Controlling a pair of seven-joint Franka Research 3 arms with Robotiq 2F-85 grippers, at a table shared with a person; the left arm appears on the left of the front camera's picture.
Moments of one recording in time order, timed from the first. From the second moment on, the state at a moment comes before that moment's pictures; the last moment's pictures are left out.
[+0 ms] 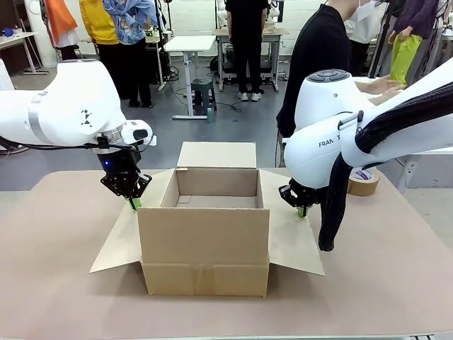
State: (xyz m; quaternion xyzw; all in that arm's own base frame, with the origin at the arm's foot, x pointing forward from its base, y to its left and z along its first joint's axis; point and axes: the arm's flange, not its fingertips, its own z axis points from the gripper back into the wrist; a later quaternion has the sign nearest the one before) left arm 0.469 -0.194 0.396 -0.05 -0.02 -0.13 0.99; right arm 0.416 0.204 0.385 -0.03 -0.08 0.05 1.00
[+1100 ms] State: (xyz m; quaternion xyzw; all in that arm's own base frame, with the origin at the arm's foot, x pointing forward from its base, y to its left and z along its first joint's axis) left arm 0.469 -0.194 0.396 -0.05 -0.02 -0.13 0.99; right arm 0.416 0.204 0.385 -0.03 -0.08 0.05 1.00
